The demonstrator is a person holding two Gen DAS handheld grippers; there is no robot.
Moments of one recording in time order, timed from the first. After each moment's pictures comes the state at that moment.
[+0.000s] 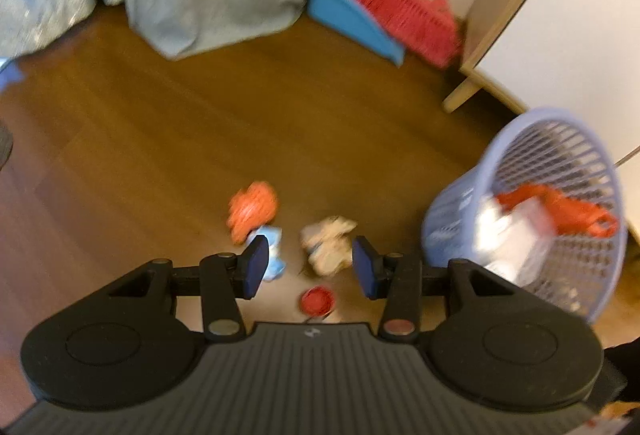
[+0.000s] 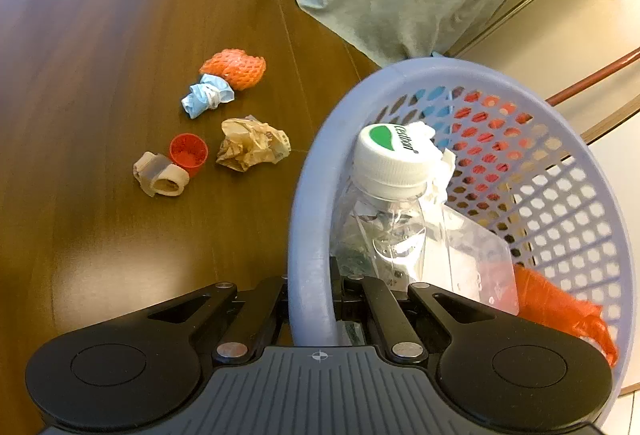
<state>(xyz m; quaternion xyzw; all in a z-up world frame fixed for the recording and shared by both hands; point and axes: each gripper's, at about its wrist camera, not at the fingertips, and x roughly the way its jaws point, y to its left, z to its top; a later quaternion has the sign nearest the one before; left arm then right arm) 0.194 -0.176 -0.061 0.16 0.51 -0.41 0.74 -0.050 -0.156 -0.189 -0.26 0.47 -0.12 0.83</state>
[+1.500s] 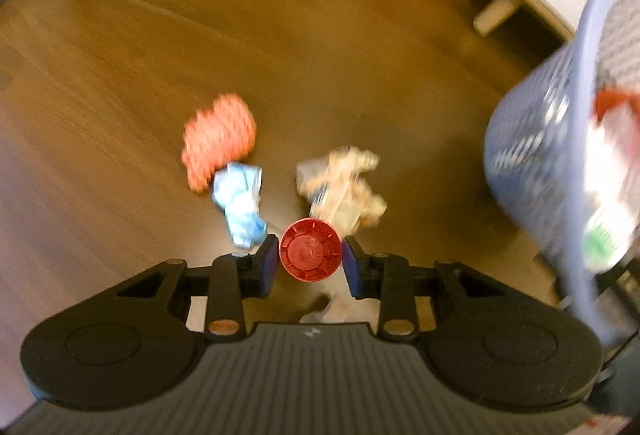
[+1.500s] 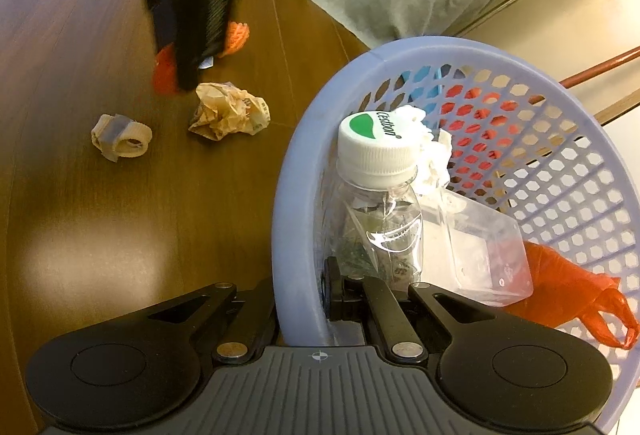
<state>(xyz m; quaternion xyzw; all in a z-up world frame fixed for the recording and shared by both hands) 0.189 -0.204 -0.182 0.19 0.55 -0.41 0.70 -0.051 -0.173 -0.211 -0.29 0.48 -0.15 0.81</state>
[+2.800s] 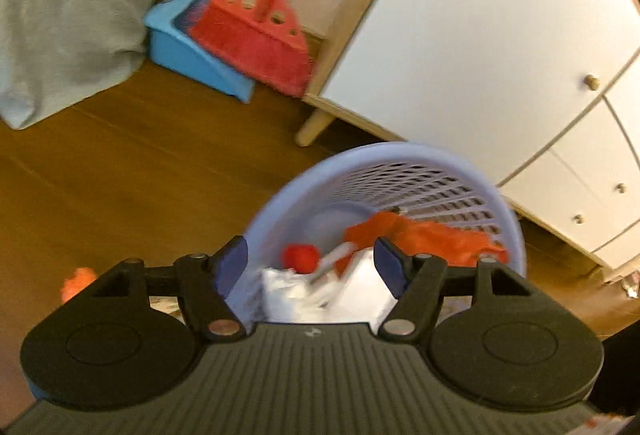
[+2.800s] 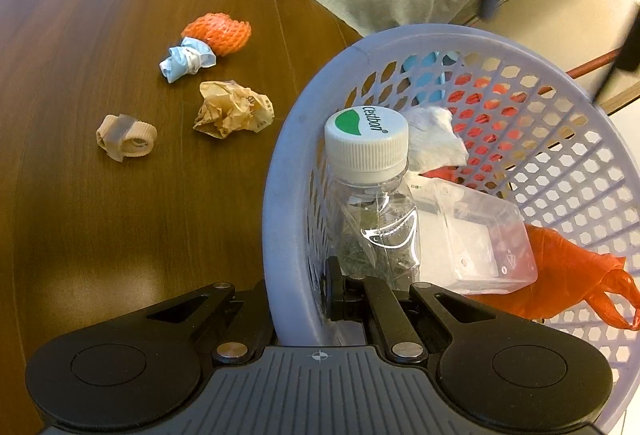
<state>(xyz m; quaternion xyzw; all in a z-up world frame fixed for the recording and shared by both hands) 0.124 -0.287 -0.045 0.12 0.46 -0.56 0.68 -0.052 -0.173 -0.211 -0.28 0.49 -0.15 0.81</state>
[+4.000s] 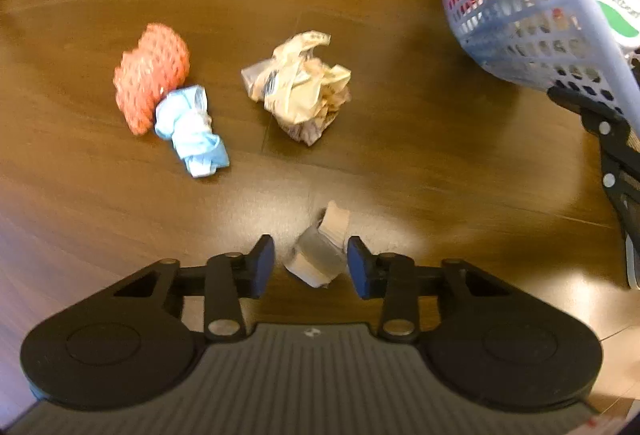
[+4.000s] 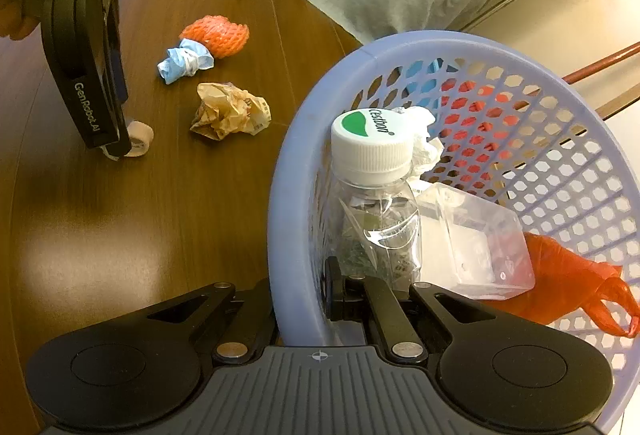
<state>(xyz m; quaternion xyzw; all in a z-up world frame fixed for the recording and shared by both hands) 0.142 -0.183 -0.242 0.32 0.52 -0.50 0.62 -0.053 -0.173 -0.212 -0.29 0.48 -0.15 0.82</state>
